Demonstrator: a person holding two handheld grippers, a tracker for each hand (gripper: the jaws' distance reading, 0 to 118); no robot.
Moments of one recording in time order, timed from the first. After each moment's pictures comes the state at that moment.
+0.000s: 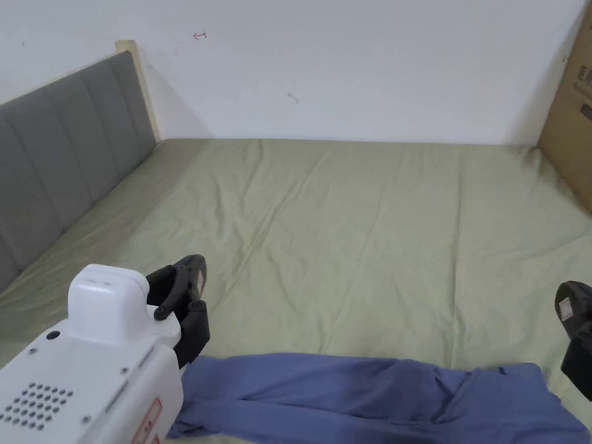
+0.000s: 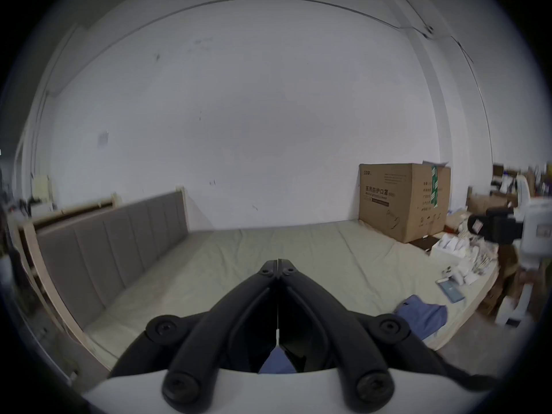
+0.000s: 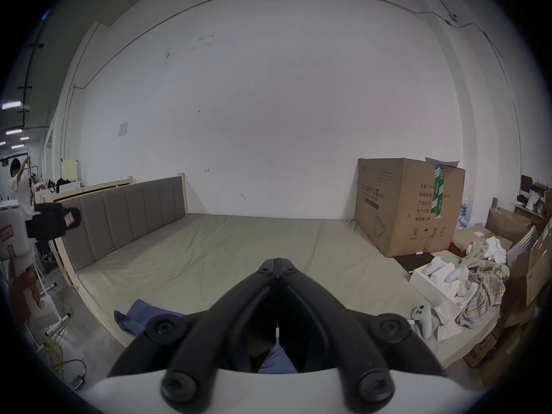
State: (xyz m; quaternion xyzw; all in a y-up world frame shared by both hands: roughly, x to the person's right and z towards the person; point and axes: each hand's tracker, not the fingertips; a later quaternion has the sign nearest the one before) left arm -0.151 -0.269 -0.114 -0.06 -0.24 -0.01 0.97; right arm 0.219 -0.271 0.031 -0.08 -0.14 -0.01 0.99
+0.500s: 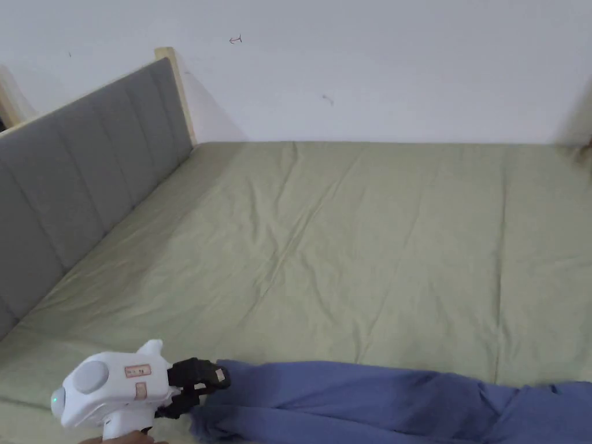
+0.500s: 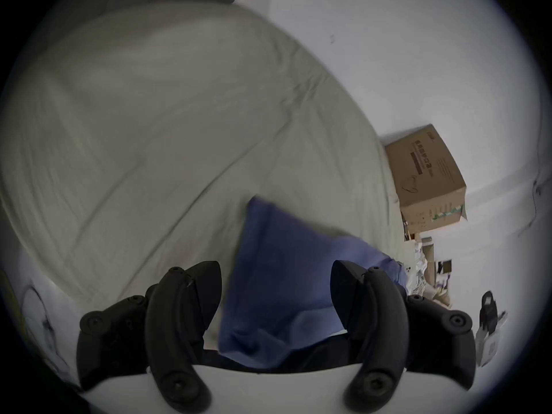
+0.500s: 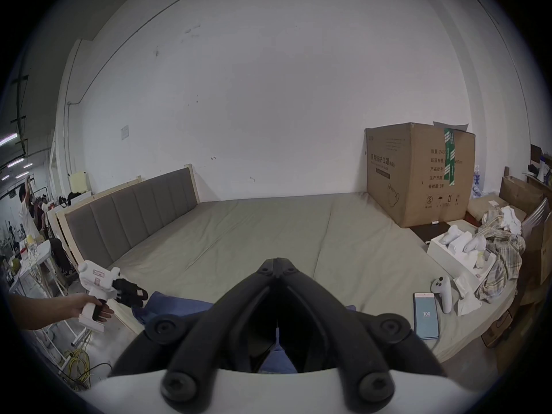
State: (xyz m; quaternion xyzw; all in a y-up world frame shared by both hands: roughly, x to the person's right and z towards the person) left arm -0.257 -0.508 -0.316 -0.54 -0.22 0.27 0.77; right arm 0.235 -0.288 0.029 -0.13 -0.10 -0.07 0.98
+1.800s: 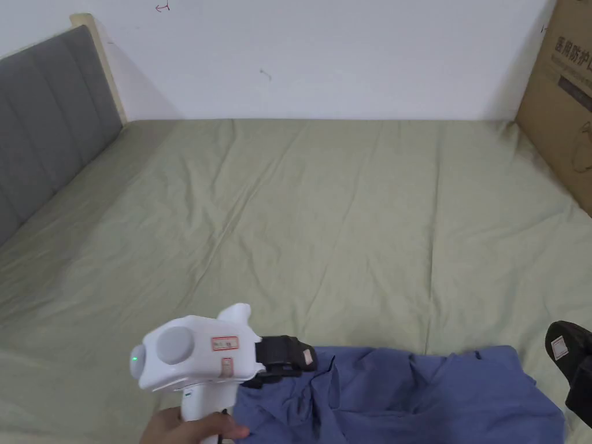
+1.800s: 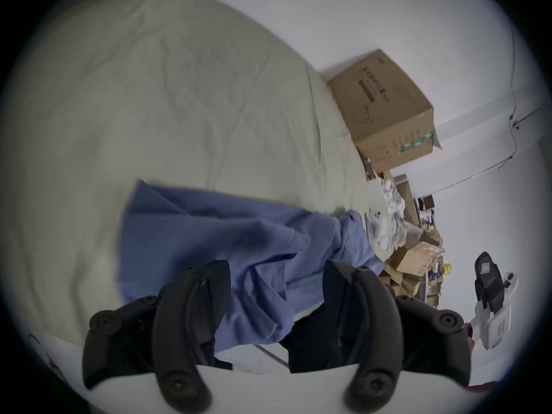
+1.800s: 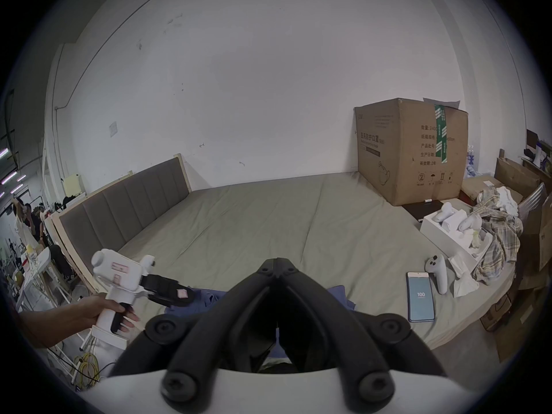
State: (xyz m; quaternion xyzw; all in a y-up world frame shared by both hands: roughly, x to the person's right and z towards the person) left arm -0.054 -0.450 -0.278 -0.52 -0.37 0.18 0.74; right arm 0.265 -0.303 0.042 -0.16 -0.12 -0.10 0.97
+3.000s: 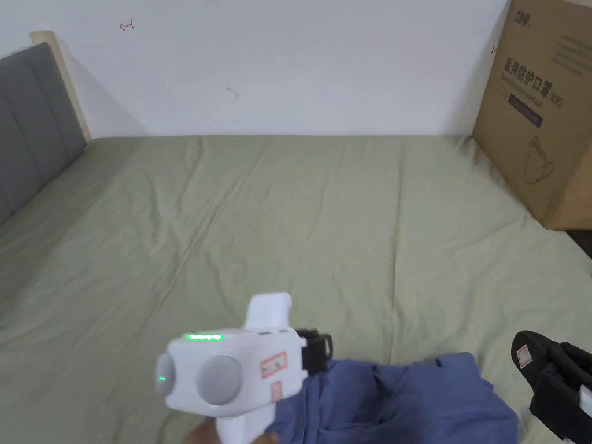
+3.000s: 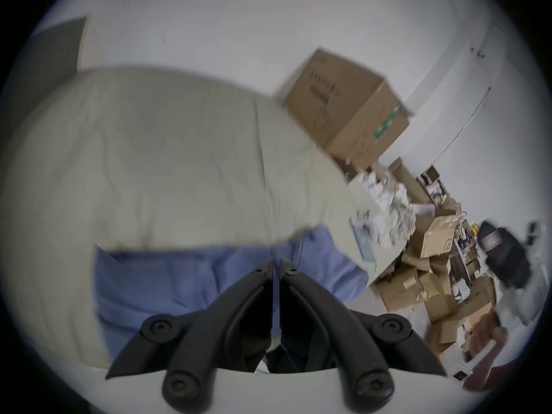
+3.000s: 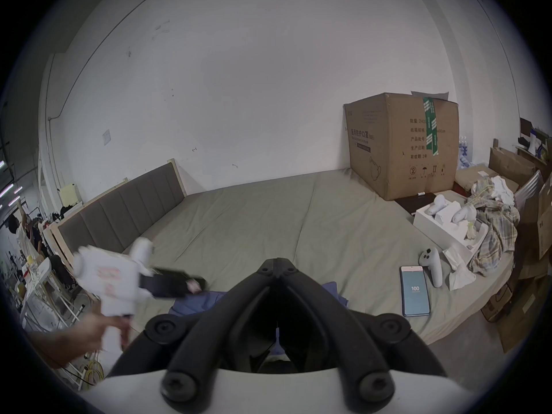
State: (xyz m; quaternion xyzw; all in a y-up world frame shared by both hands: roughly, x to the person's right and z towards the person) left arm 0.028 -0.355 -0.204 -0.36 -0.43 0.08 0.82; right arm 0.276 -0.301 0.052 -0.16 -0.13 -0.12 0.97
